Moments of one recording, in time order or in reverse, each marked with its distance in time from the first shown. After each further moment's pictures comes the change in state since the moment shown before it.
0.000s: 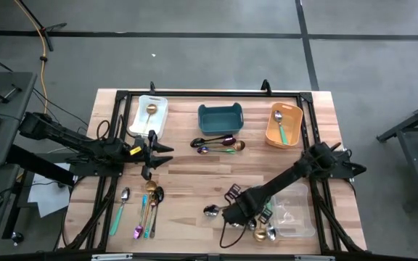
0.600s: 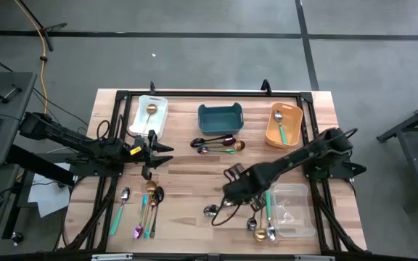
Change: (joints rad) left arm 0.000 0.000 0.000 0.000 -0.003 0.000; right arm -0.119 -0.233 -0.063 0.035 0.058 0.195
